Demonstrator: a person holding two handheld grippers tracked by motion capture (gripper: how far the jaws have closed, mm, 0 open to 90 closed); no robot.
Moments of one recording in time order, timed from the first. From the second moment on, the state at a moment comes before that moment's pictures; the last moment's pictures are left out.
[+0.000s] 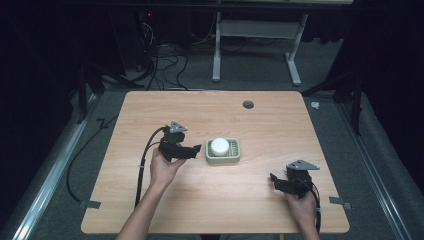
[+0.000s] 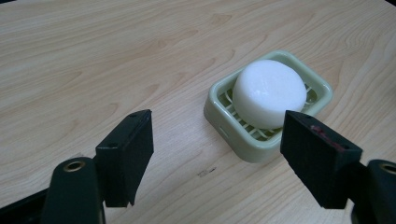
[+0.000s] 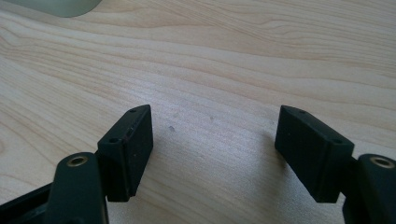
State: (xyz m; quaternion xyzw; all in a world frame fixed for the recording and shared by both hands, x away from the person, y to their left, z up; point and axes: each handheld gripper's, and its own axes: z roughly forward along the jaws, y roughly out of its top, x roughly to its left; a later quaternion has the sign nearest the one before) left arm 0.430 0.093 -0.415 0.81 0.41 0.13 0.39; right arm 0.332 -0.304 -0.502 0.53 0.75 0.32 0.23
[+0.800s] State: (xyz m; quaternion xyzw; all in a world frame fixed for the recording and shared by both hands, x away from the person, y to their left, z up) left arm 0.403 0.122 -0.410 0.80 0.42 0.13 0.41; right arm 0.332 -0.304 -0.502 0.53 0.75 0.32 0.23
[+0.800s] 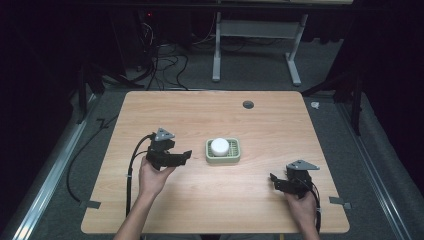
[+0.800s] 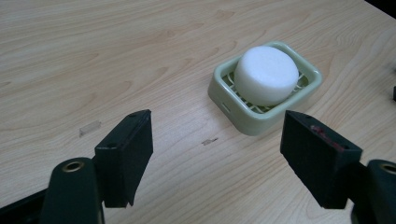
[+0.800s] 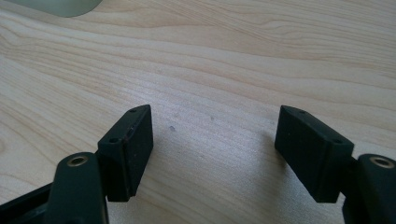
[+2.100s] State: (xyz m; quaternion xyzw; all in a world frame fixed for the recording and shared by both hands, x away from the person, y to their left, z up) left arm 0.375 0.160 -0.427 0.78 0.45 0.13 0.41; right arm 0.332 -0.304 -0.501 0.53 0.75 0.32 0.23
